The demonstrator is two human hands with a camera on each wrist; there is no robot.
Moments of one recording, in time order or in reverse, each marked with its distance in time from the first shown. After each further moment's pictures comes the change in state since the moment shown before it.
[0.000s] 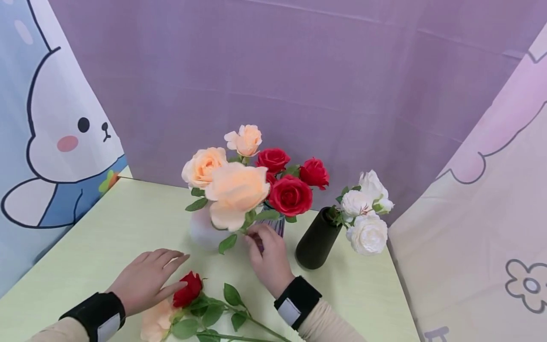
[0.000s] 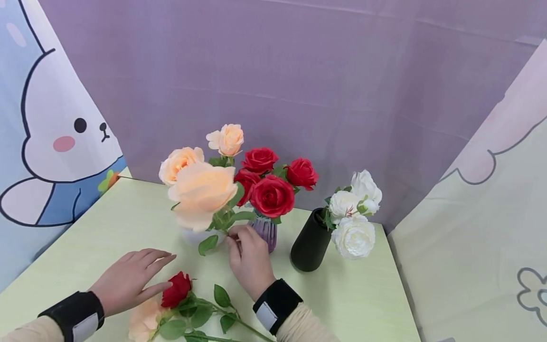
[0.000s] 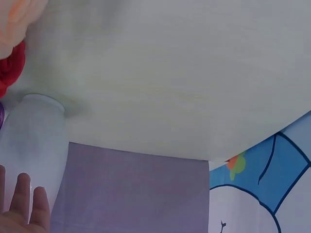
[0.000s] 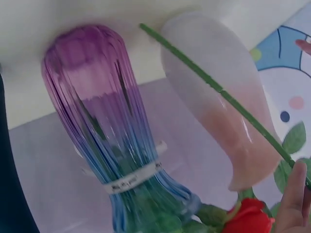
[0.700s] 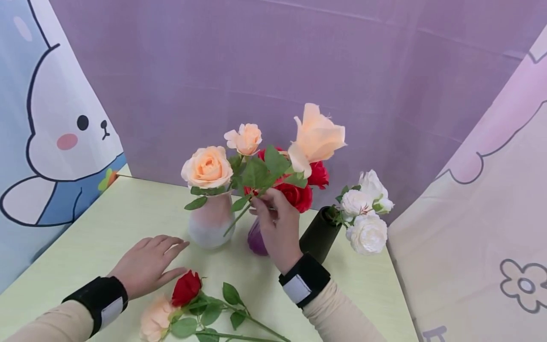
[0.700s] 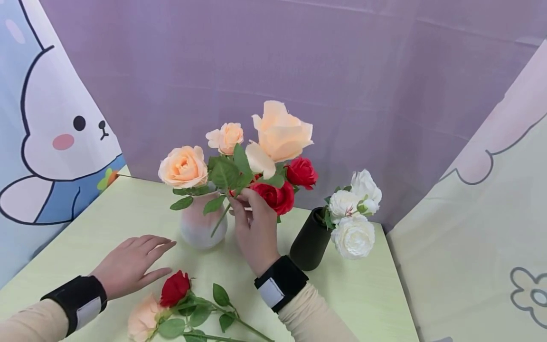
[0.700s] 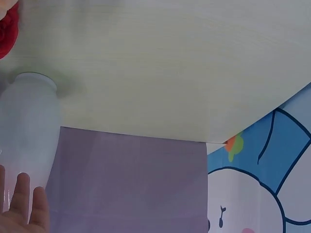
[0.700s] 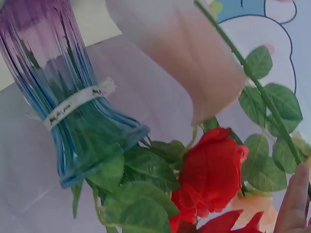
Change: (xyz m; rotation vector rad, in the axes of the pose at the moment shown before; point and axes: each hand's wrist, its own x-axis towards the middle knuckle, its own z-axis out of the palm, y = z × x) left_hand 0.031 -0.019 -0.014 0.024 0.030 0.019; right_hand 0.094 -0.095 -0.072 0.252 0.069 0.110
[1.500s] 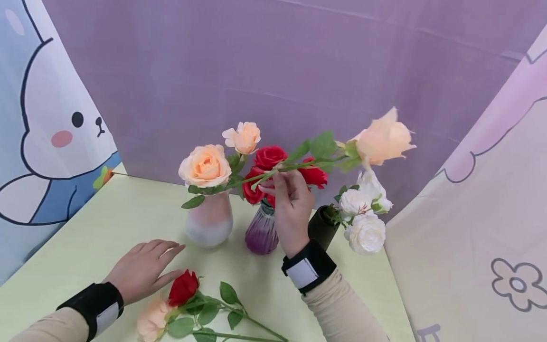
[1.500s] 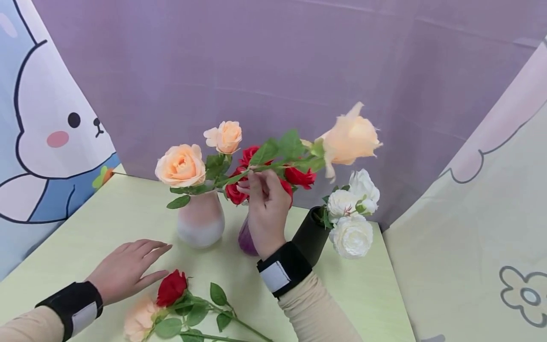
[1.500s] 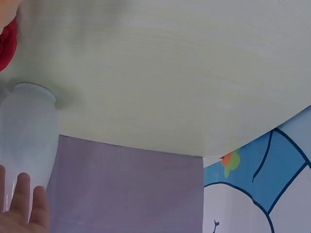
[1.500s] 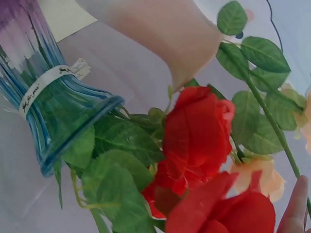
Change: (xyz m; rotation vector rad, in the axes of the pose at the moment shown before) left_hand -0.014 0.003 0.025 -0.007 -0.007 -0.053; right_hand 0.044 -0.023 -0.022 0.273 0.138 -0.072
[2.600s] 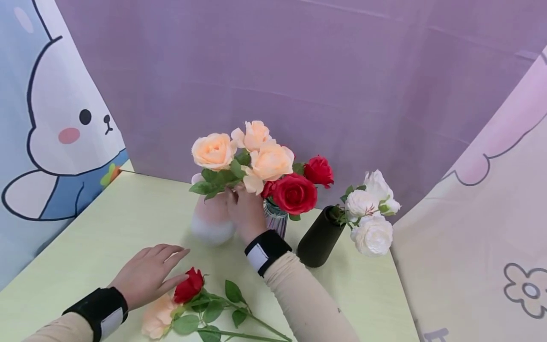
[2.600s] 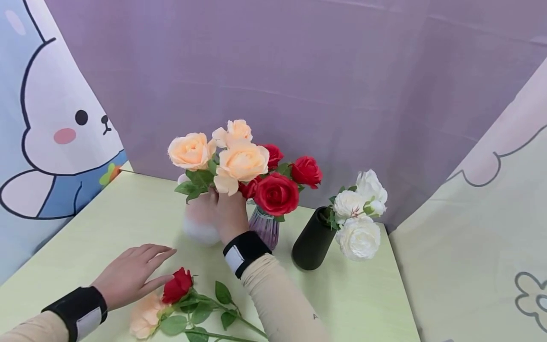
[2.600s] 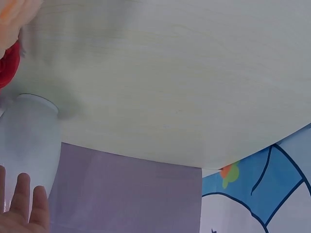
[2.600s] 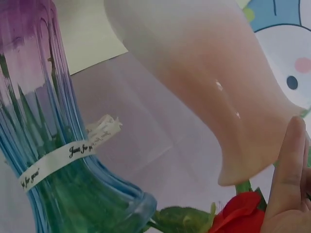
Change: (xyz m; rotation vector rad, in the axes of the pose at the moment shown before) left_hand -0.020 0.008 0.004 -0.031 -0.022 -0.021; right_hand -0.030 0.193 0.097 -0.849 -0.235 0.052
